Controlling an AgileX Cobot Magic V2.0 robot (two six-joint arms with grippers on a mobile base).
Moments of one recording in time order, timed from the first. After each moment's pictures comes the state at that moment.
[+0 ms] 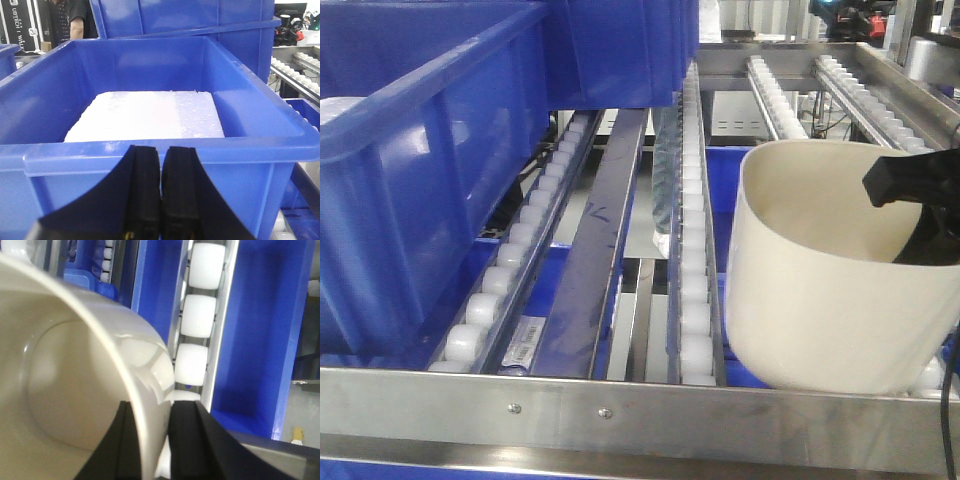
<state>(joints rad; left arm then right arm) -0.15 -0.01 0.01 -0.07 0.01 0.10 0.26 1.36 -0.67 0.17 0.37 0.12</state>
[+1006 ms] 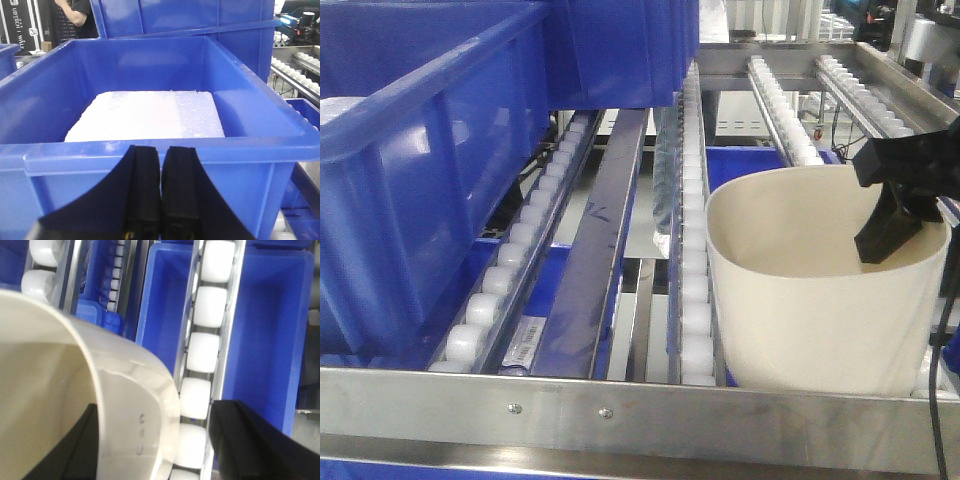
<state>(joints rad) -0.15 -0.01 0.01 -0.07 0.01 0.10 0.26 1.36 -0.67 0.17 0.27 0.12</state>
